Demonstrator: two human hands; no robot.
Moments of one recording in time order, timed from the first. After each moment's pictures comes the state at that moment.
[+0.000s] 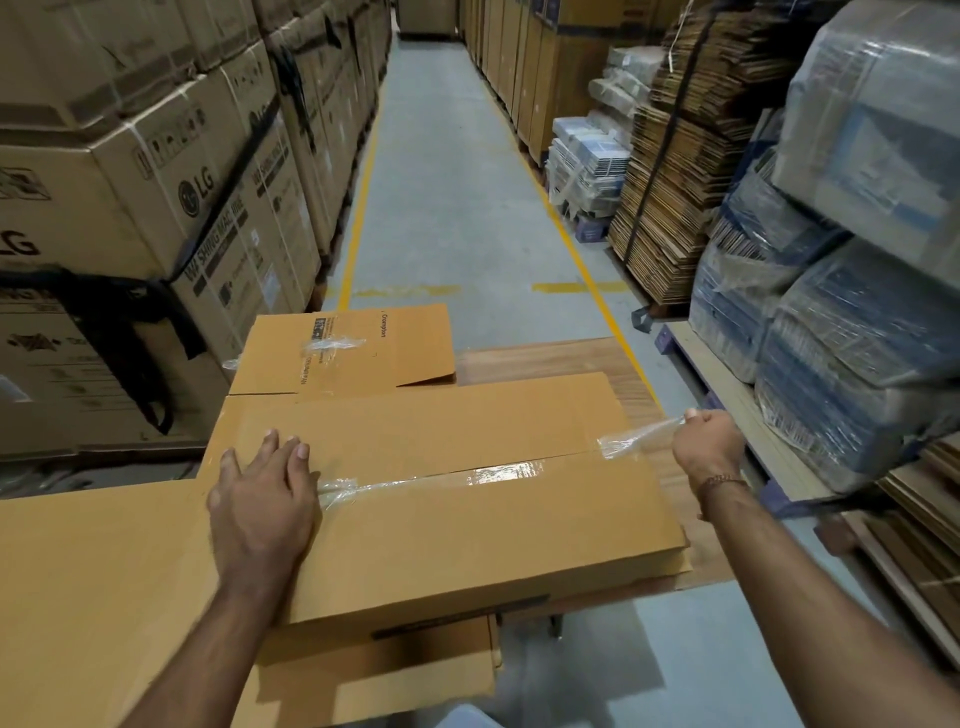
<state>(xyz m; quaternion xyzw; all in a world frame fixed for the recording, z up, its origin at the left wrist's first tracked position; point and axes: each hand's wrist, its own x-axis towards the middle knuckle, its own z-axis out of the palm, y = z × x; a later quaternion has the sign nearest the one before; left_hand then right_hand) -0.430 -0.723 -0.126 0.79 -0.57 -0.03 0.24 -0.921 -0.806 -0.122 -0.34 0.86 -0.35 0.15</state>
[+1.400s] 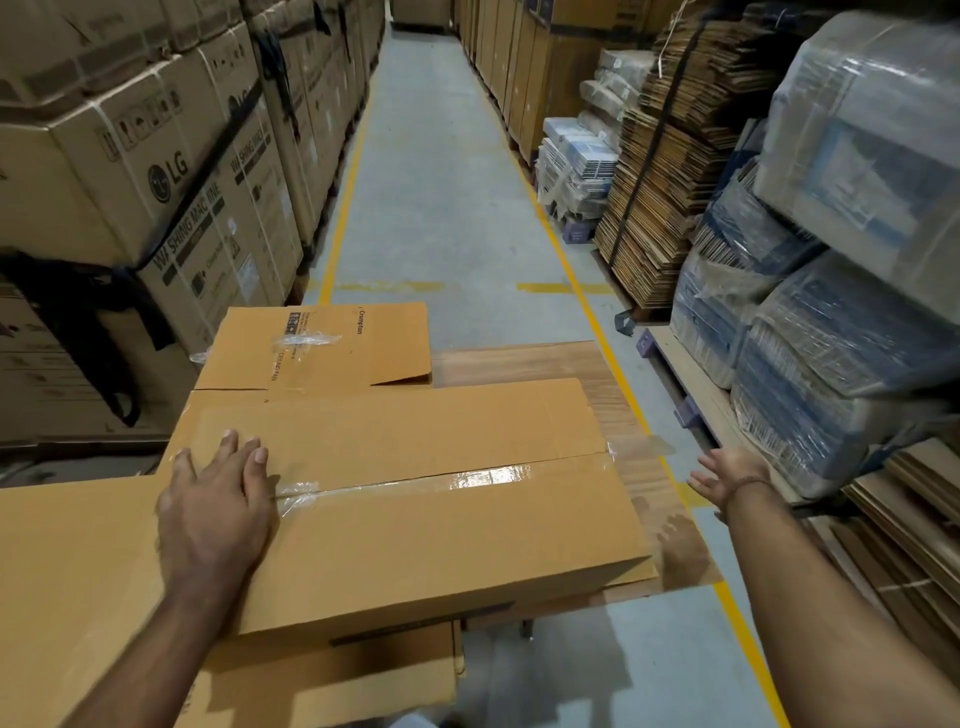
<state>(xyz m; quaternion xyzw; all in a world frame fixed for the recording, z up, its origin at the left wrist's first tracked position) -0.431 -0.724 -0.130 0.79 -0.57 -0.02 0.24 -1.019 -0.804 -0.144 -0.06 0.77 -0.48 0.41</state>
